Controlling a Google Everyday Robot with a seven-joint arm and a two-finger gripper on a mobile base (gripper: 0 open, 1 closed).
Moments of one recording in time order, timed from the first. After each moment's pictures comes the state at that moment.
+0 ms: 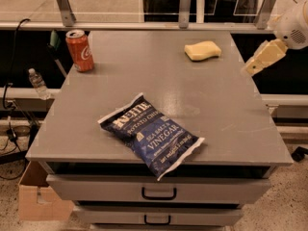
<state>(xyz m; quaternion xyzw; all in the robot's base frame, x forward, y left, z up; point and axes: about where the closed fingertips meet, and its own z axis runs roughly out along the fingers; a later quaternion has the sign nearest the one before) 0.628 -0.281 0.946 -0.47 0.81 0.00 0.35</state>
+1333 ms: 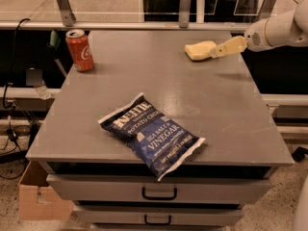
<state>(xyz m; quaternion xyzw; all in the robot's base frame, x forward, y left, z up) 0.760 -0.271 0.888 -0.28 0.84 0.12 0.45</state>
